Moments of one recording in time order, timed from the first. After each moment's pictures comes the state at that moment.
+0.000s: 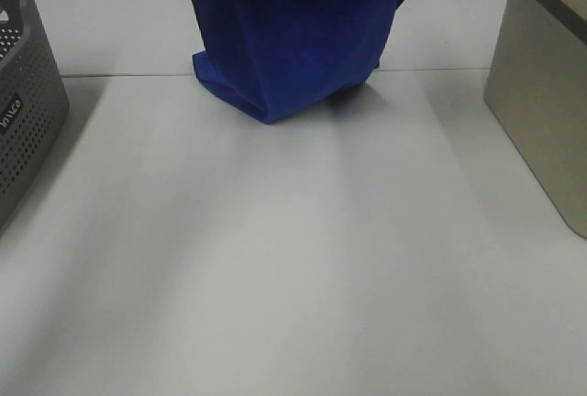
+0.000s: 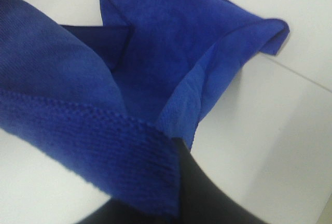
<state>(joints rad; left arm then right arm) -0.40 2.26 -2.50 0.00 1.21 0.28 0.14 2.15 -2.26 0.33 1.22 -0.45</state>
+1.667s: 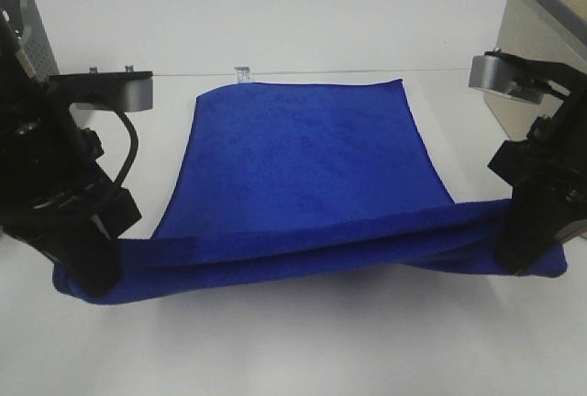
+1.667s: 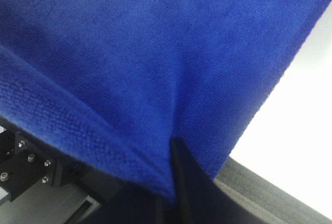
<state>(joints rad) -0.48 1.57 -1.05 -0.36 1.20 0.19 0.15 1.52 -0.93 0.39 1.22 -0.38</state>
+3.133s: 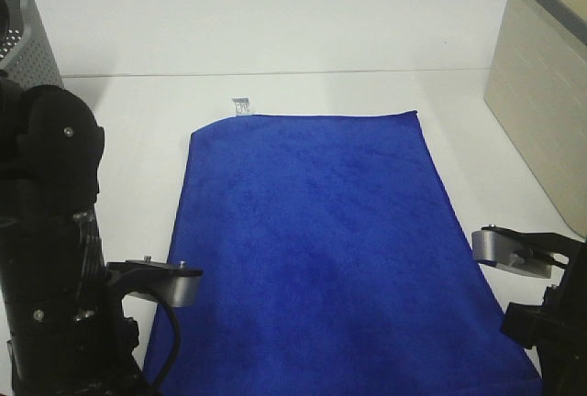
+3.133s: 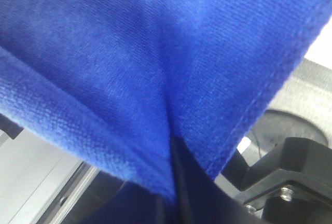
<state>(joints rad) -0.62 1.79 -0.83 -0.52 1.16 0.29 0.15 1.67 -0.63 0.42 1.21 -0.36</state>
